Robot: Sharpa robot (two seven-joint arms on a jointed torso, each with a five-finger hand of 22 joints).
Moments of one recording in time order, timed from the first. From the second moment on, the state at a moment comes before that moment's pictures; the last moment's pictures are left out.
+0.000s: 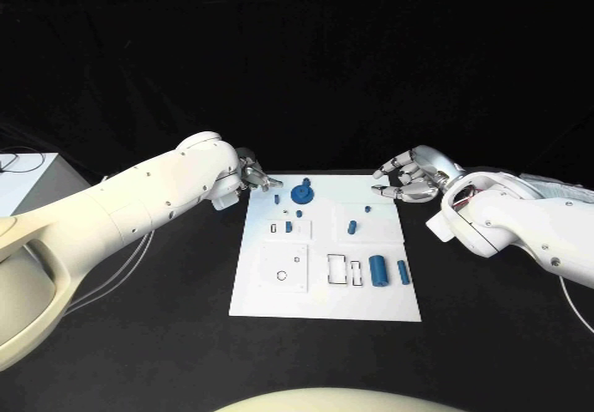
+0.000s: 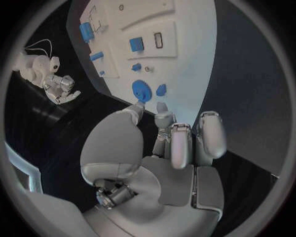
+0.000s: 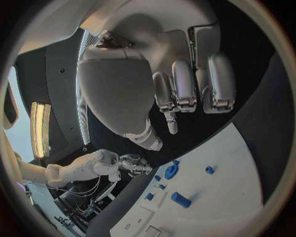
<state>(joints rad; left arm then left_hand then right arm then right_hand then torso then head) 1.23 -0.47 0.16 0.92 -1.15 0.14 -0.51 1.09 -0.13 0.28 0.29 0.07 0.88 0.05 0.65 0.96 1.24 -0.01 1.18 0.87 1.47 -0.07 1.52 1.31 0.07 1.33 0.04 1.41 1.23 1.30 -0.85 -0.12 1.49 -0.93 -0.44 -0.05 1.35 -0.23 0.32 0.22 0.38 0.95 0.16 0.16 0.28 1.47 0.07 1.49 1.31 1.46 0.00 1.56 1.31 0.01 1.47 0.10 1.51 1.31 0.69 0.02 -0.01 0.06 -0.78</state>
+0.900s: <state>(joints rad) 1.23 -0.39 0.16 0.82 -1.14 0.14 -0.49 1.12 -0.12 0.30 0.29 0.07 0.86 0.07 0.59 0.90 1.22 0.00 1.18 0.85 1.47 -0.06 1.52 1.31 0.07 1.33 0.05 1.41 1.22 1.30 -0.84 -0.12 1.48 -0.93 -0.45 -0.05 1.35 -0.23 0.32 0.23 0.39 0.94 0.16 0.16 0.28 1.47 0.07 1.49 1.31 1.46 0.00 1.56 1.31 0.01 1.47 0.10 1.51 1.31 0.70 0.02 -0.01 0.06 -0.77</state>
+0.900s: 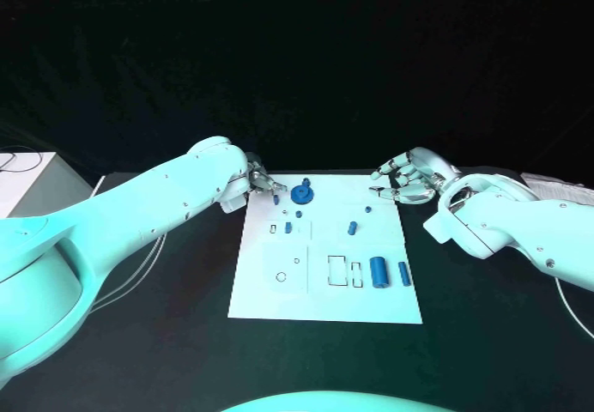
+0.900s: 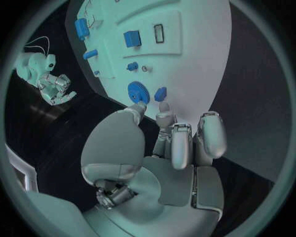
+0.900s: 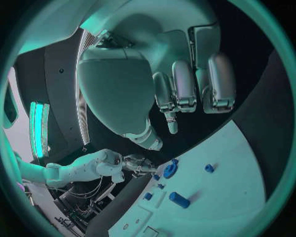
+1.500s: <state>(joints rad) 1.23 -0.39 0.15 0.81 -1.14 0.16 -0.49 1.14 -0.12 0.31 0.29 0.07 0.86 0.07 0.58 0.89 1.22 0.00 1.19 0.85 1.47 -0.06 1.52 1.31 0.07 1.33 0.05 1.41 1.22 1.30 -0.83 -0.12 1.47 -0.93 -0.46 -0.05 1.35 -0.23 0.33 0.23 0.39 0.94 0.16 0.16 0.28 1.47 0.07 1.47 1.31 1.46 0.00 1.55 1.31 0.01 1.47 0.10 1.49 1.31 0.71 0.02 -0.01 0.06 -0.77</state>
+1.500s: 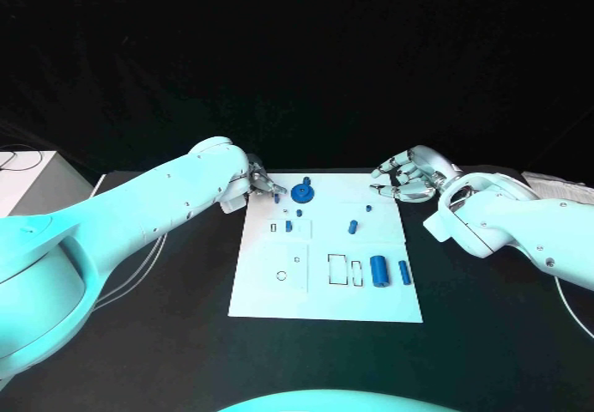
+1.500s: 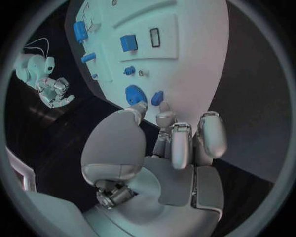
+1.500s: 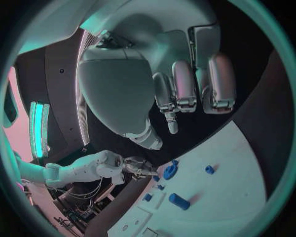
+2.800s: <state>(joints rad) 1.23 -0.40 0.14 0.83 -1.09 0.19 -0.50 1.25 -0.19 0.72 0.24 0.08 0.85 0.07 0.61 0.88 1.22 0.00 1.20 0.84 1.47 -0.06 1.52 1.31 0.07 1.33 0.05 1.41 1.24 1.30 -0.83 -0.12 1.47 -0.92 -0.46 -0.05 1.35 -0.23 0.33 0.23 0.39 0.94 0.16 0.16 0.28 1.47 0.07 1.47 1.31 1.46 0.00 1.55 1.31 0.01 1.47 0.10 1.49 1.31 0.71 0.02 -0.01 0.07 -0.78</state>
